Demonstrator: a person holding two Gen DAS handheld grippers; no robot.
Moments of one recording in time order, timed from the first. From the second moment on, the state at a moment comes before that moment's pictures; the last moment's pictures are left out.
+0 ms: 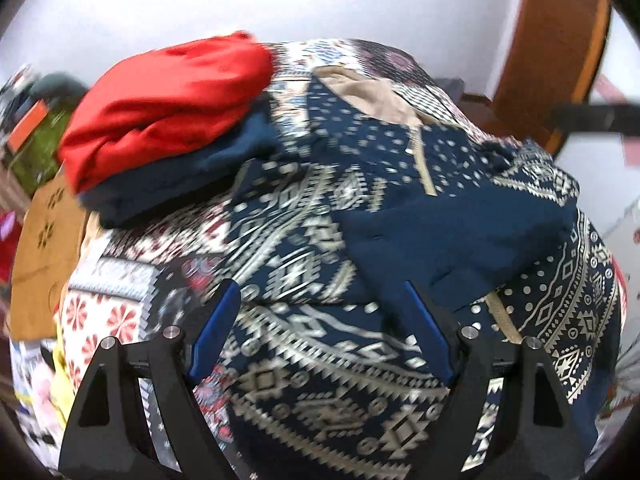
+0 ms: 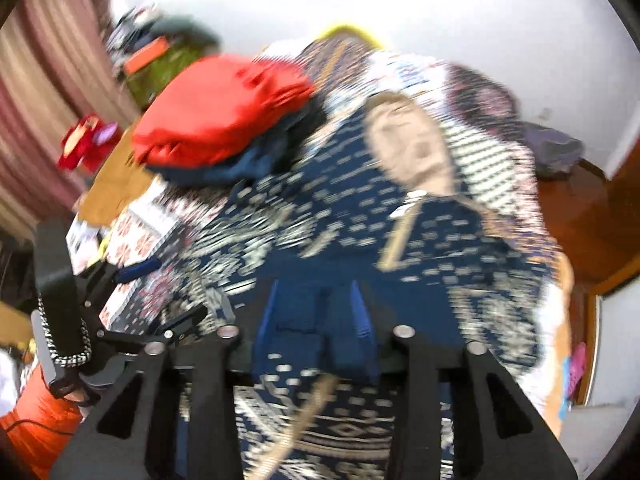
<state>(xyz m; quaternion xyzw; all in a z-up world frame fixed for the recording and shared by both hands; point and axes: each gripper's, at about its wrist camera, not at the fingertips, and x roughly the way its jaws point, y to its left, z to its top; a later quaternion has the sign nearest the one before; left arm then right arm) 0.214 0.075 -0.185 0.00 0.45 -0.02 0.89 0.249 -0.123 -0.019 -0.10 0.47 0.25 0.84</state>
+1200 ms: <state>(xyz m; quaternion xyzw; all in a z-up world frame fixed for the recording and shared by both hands) 0.267 0.113 -0.130 -0.06 0.34 0.05 0.94 0.290 -0.279 -0.110 0.01 0.52 0.11 0.85</state>
